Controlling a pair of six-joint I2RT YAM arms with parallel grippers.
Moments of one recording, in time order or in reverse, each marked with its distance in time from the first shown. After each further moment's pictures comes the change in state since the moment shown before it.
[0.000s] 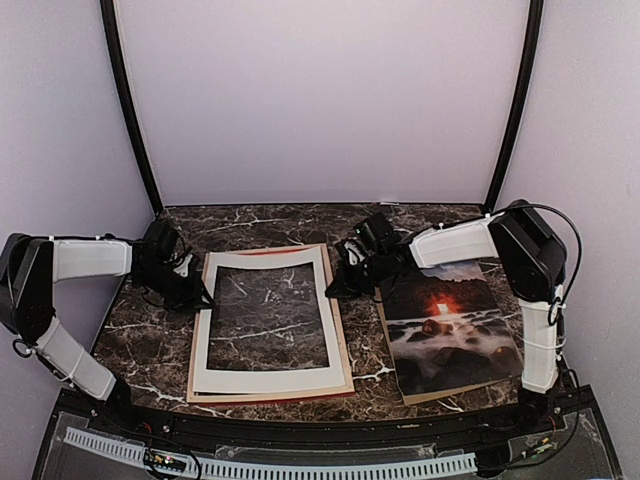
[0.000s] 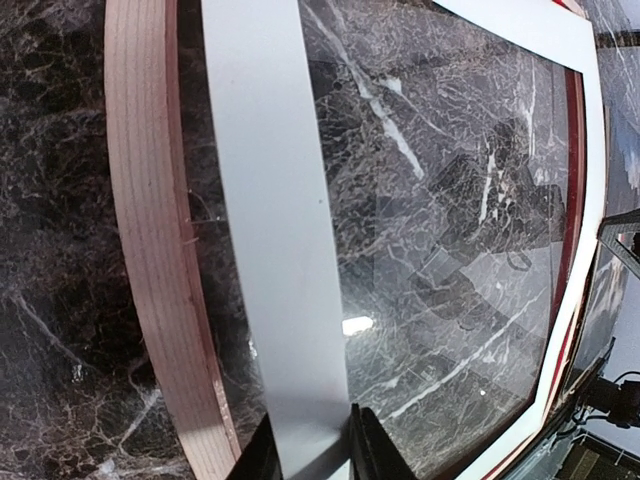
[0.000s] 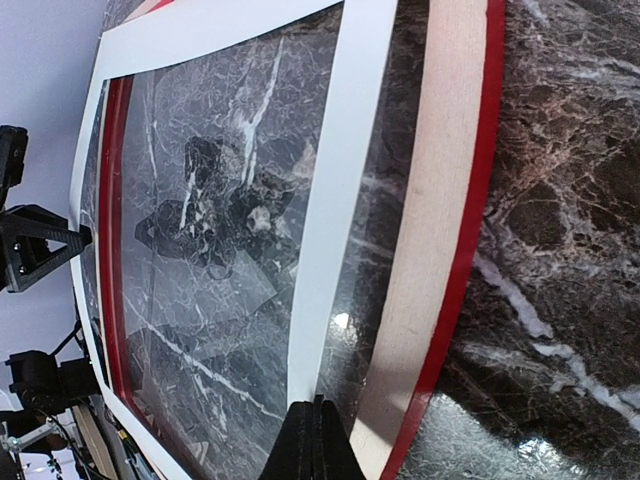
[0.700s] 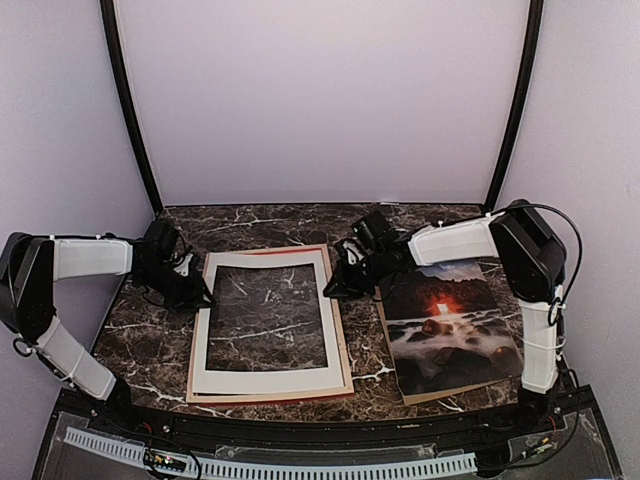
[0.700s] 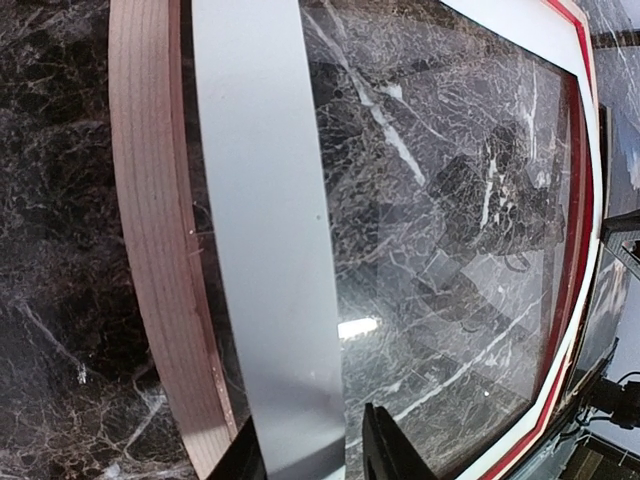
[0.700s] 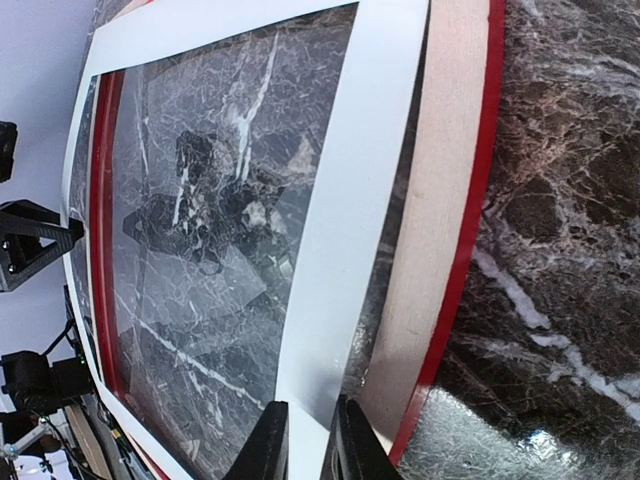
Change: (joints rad) left arm 0.000 0.007 0.010 0.000 -0.007 0.010; right arm 0.008 0.000 0.028 -0.057 0.026 -0.013
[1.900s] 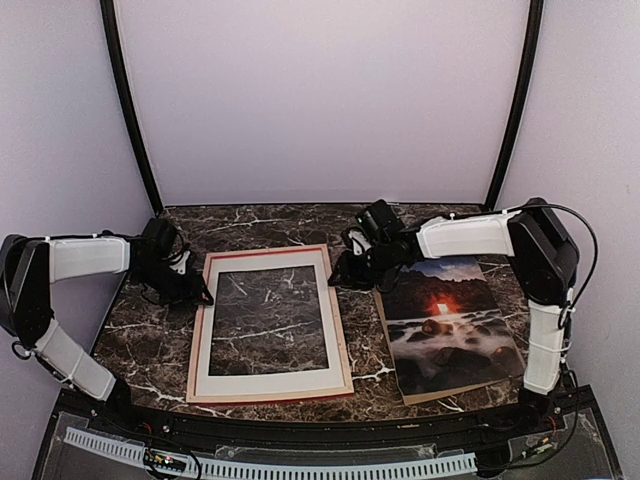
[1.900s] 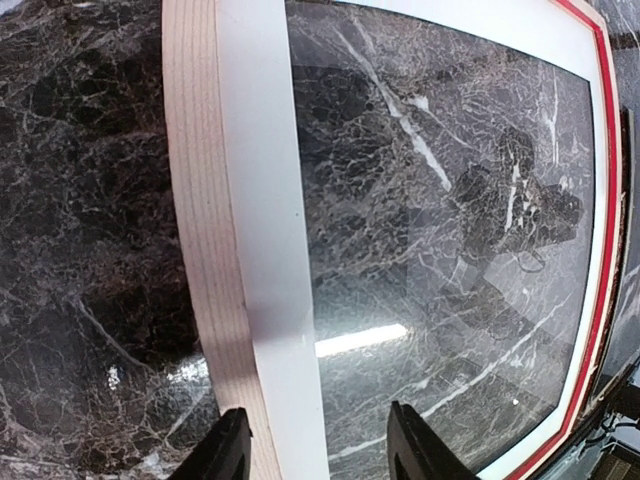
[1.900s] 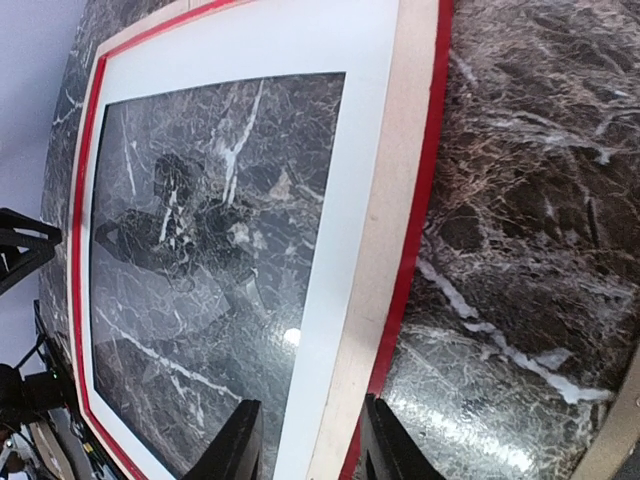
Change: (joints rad) left arm 0.000 -0.014 0.018 -0.049 -0.077 0.037; right arm 0.000 -0.056 0.021 -0.086 0.118 -0.058
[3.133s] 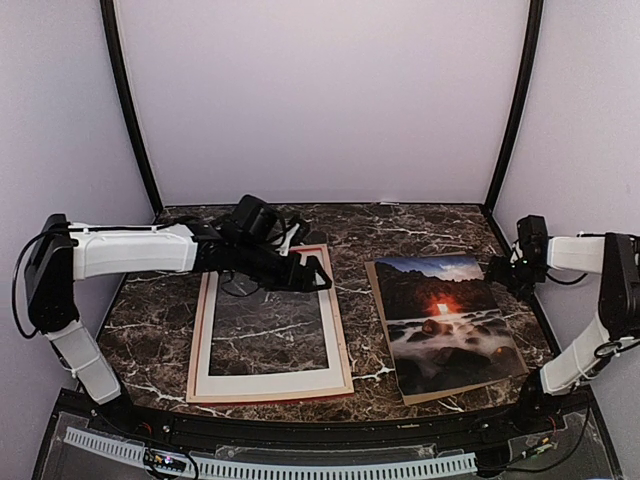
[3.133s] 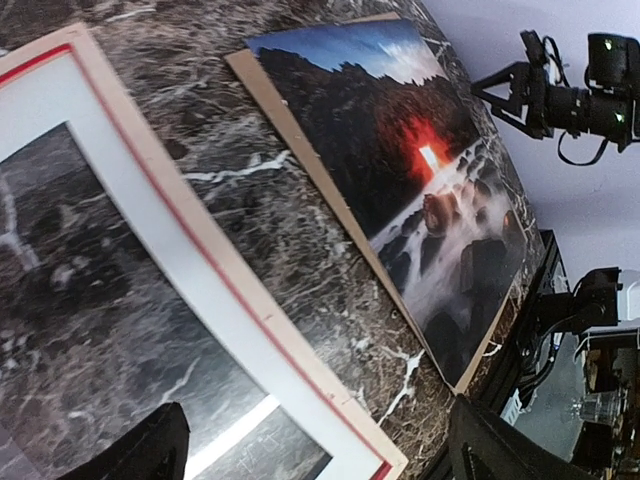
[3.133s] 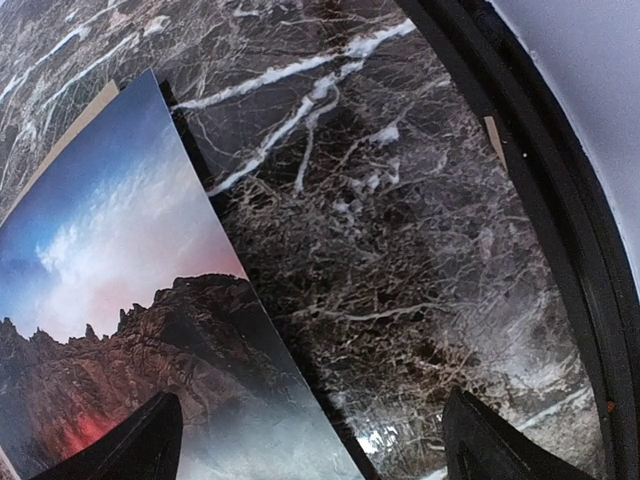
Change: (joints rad) left arm -0.581 0.142 0.317 0.264 -0.011 -0.167; right arm -0.842 -0.537 -0.590 -0.098 0.323 -0.233
